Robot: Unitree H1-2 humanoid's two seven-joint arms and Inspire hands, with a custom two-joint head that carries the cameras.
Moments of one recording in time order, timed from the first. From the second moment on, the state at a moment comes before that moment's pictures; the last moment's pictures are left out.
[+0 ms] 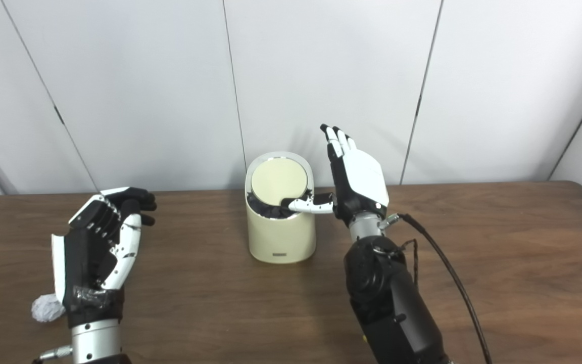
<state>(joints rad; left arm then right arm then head) -0.06 -0.13 0.03 -0.48 0.24 -0.02 0.20 -0.54 -0.10 0.25 0.01 -0.81 0.43 -0.07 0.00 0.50</state>
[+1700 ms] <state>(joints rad) -0.08 -0.15 0.01 -0.47 0.24 -0.05 0.20 -0.62 -0.08 0.25 0.10 -0.80 0.46 -0.04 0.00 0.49</state>
